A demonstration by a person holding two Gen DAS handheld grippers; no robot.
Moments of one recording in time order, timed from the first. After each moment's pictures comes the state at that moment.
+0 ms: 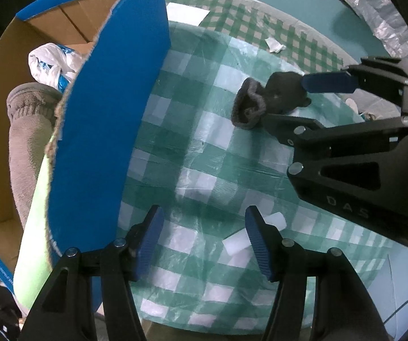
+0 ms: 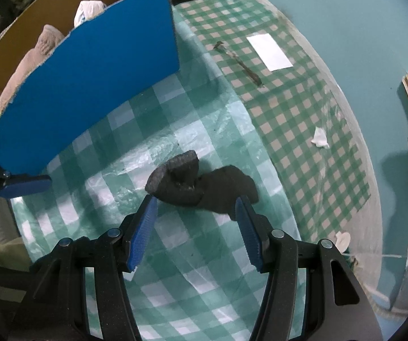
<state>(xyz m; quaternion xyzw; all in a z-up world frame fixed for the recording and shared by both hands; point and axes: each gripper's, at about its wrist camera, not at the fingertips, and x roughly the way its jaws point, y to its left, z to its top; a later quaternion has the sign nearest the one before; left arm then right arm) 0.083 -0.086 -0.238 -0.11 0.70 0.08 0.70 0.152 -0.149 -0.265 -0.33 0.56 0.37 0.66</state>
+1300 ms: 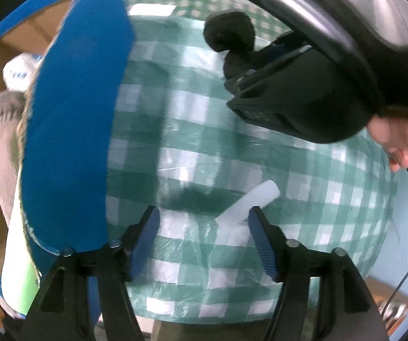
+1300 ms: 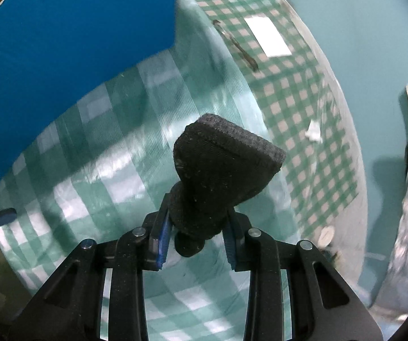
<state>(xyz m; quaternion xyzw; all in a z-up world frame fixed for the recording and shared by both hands) 0.054 -0.106 -0.243 -0.06 0.71 -0.02 0.70 0.150 -0.132 -0.309 -0.38 0.59 0.32 0.64</state>
